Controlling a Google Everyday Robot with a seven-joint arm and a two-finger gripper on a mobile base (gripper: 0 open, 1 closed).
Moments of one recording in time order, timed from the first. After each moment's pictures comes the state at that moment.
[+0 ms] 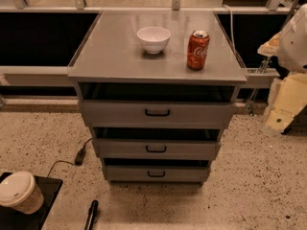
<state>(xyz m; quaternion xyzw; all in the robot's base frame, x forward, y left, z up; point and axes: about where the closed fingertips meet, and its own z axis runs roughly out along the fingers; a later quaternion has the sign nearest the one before) 0.438 -0.217 0.977 -0.60 0.78 -0.03 0.16</state>
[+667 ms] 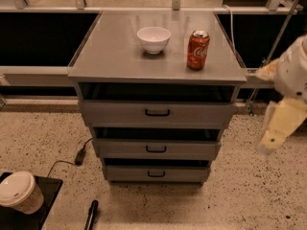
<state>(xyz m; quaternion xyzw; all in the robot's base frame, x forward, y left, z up) 0.434 -0.224 0.935 -0.59 0.79 0.00 0.16</state>
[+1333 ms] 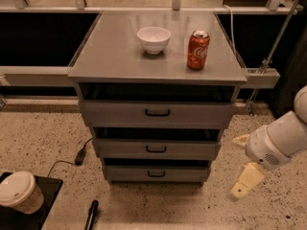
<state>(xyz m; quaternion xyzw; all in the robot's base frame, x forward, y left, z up) 0.420 -0.222 0.726 -0.53 0.81 0.19 0.17</state>
